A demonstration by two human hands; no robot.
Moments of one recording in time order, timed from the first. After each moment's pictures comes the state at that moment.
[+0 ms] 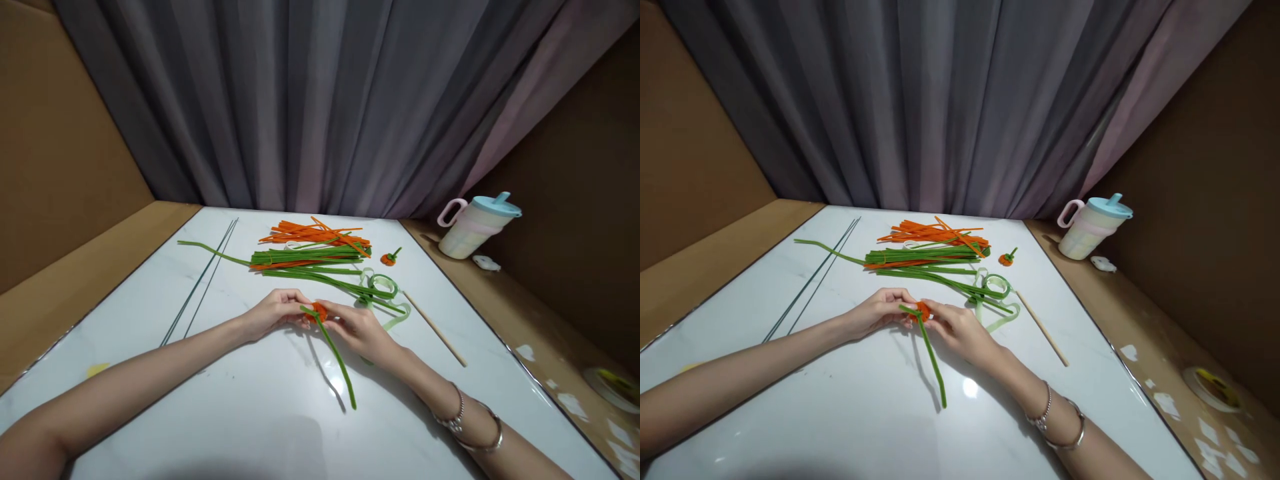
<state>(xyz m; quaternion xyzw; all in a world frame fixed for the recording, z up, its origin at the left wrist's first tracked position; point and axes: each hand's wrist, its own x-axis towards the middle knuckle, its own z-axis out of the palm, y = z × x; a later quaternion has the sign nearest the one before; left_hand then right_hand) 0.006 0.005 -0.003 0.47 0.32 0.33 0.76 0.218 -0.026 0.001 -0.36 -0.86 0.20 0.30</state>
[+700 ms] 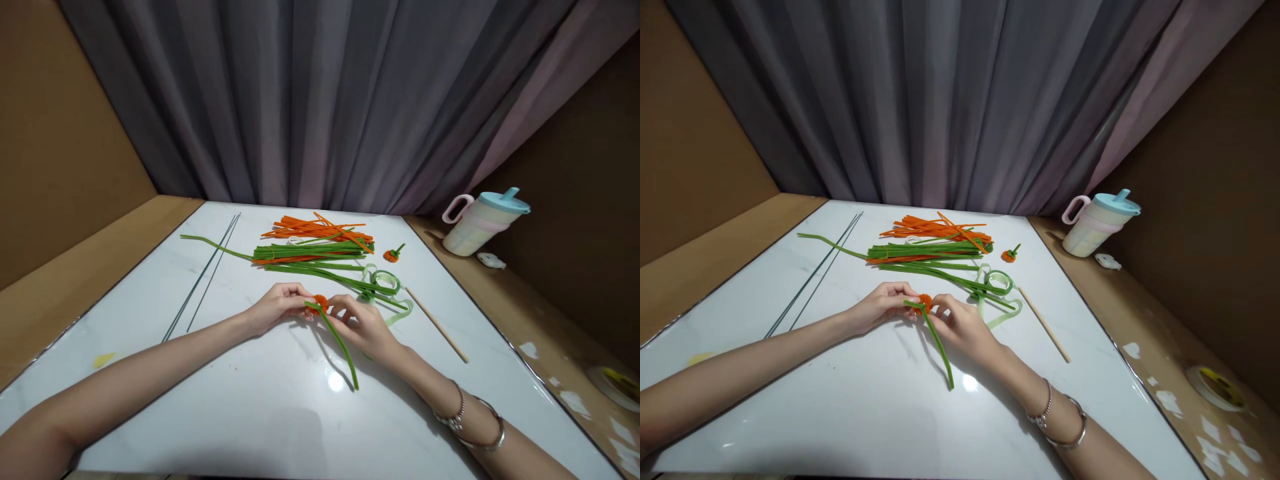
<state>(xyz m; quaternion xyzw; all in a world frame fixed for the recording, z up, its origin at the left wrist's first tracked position) 0.009 0.002 0.001 0.46 0.33 0.35 0.75 0.214 -0.031 0.000 -0.40 -0.82 0.24 0.34</state>
